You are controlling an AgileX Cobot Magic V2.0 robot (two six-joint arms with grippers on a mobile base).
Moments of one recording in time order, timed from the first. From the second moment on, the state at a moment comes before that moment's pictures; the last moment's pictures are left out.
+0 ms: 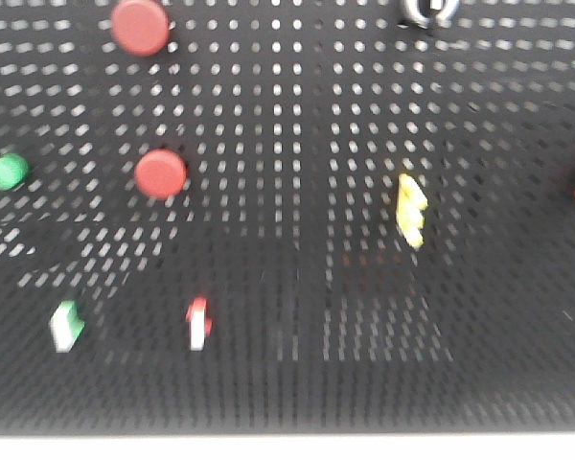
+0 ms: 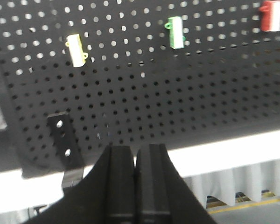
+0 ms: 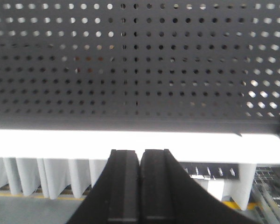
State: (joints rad) left arm -0.10 -0.01 0.03 -0.20 0.04 0.33; right arm 0.04 -0.01 0.03 0.00 0.14 -0.02
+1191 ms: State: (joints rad) left arm -0.10 -0.01 0.03 -0.20 -0.08 0.33; right arm 0.04 -0.01 0.03 0.02 -0.05 0.01
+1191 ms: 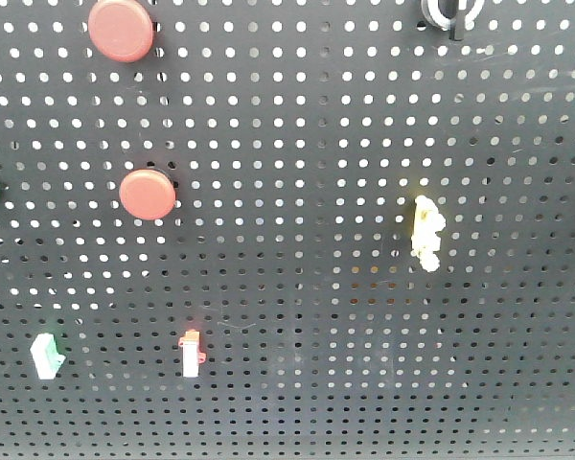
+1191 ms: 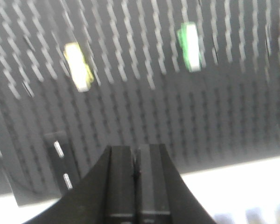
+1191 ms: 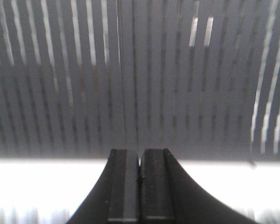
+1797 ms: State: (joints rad) left arm -0.10 0.34 -0.67 -0.20 0.27 0.26; right arm 0.04 0.36 -0.73 -0.07 0.16 0.02
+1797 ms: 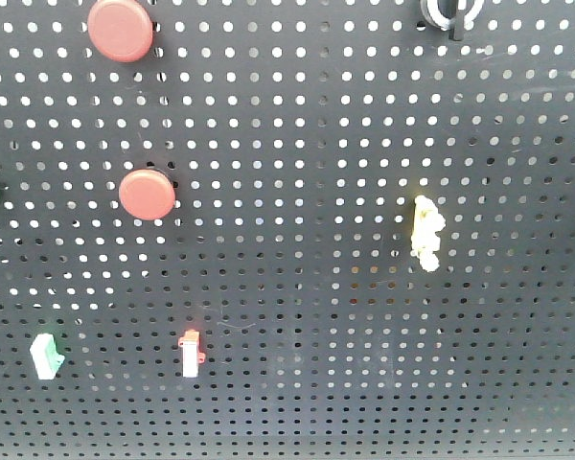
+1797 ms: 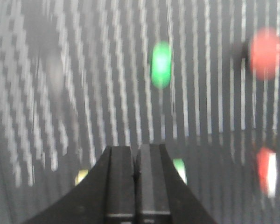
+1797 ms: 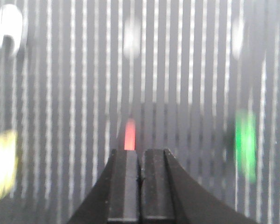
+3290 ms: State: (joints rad) left arm -0.21 1.24 -1.58 -1.20 0.73 1.11; right arm 0.04 0.63 -0.93 0.01 0.22 0.09
